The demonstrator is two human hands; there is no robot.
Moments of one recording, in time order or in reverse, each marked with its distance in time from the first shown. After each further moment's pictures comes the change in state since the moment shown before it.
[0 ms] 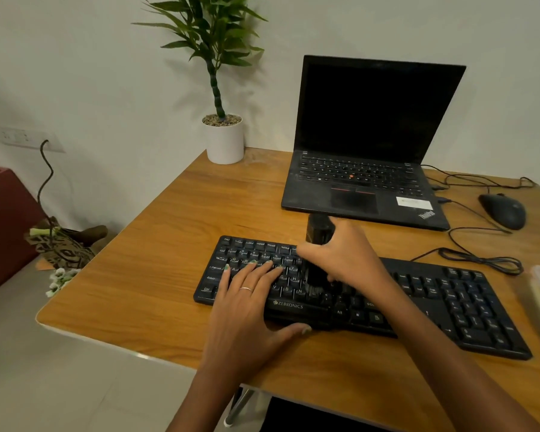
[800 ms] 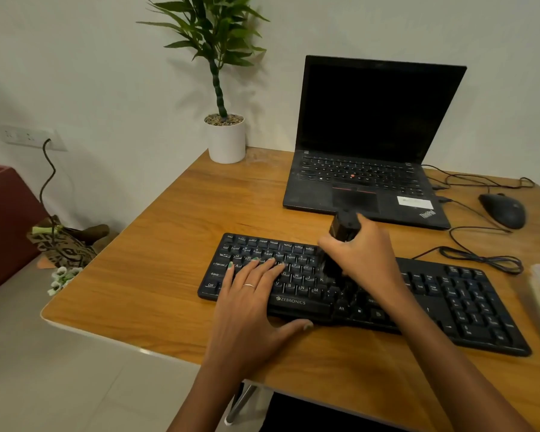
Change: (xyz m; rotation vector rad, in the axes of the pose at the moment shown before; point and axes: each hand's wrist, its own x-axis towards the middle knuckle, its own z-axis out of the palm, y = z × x) left_hand 0.000 0.001 0.001 -0.002 0.025 0.010; right_hand -0.014 0.007 -0.009 0.065 0.162 0.002
